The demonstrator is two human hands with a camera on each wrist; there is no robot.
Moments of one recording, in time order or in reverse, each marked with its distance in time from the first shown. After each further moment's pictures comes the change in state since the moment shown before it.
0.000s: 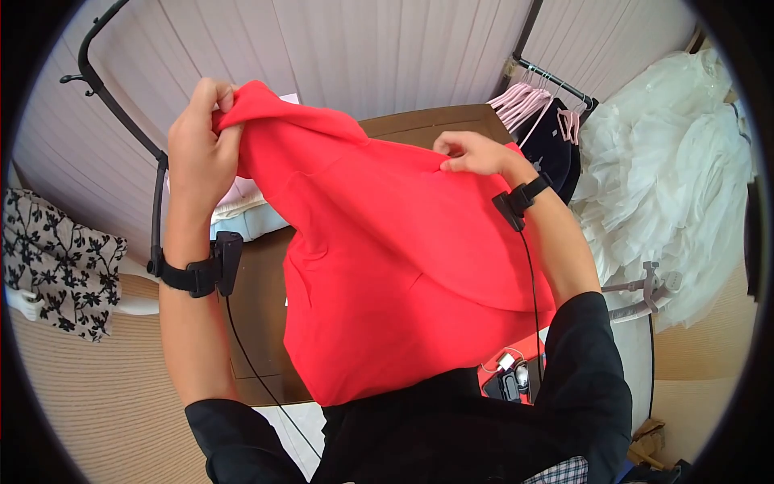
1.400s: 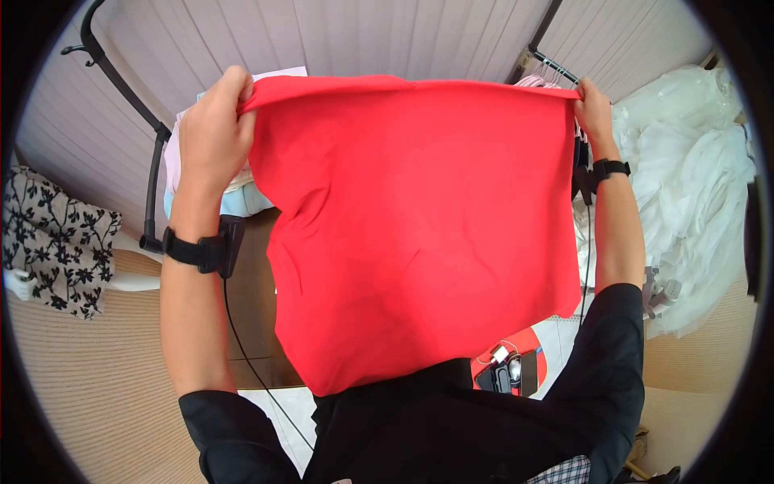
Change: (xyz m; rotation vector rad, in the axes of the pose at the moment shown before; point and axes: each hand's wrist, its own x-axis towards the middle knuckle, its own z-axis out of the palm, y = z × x) left_hand -0.021 -0.017 0.008 0.374 -0.074 -0.011; right_hand -0.085 0.036 -0.160 -0.847 0.927 0.223
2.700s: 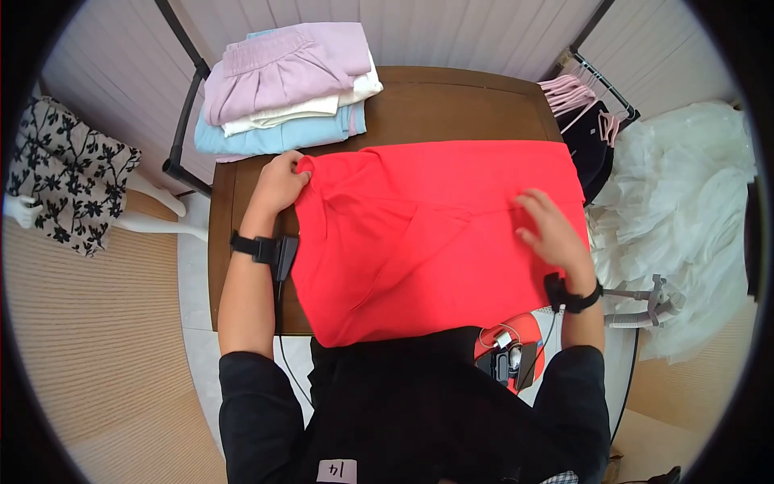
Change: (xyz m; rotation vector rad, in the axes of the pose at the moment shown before) left_hand -0.180 -0.050 0.049 -0.306 -0.548 -0.779; right_hand -0.231 -0.152 -0.053 0.298 -0.766 -0.344
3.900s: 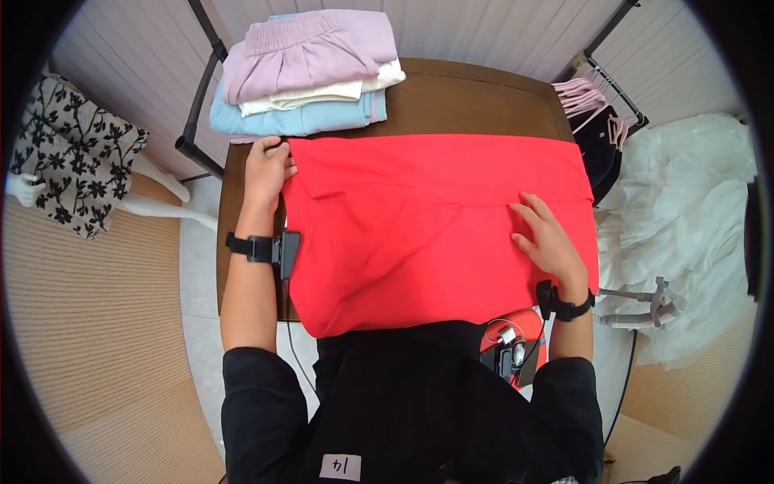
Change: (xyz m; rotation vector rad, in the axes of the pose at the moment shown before) left_hand -0.020 -0.018 -0.018 -0.823 0.275 -0.241; right_hand -0.006 -0.035 0.023 0.038 -0.038 0.082
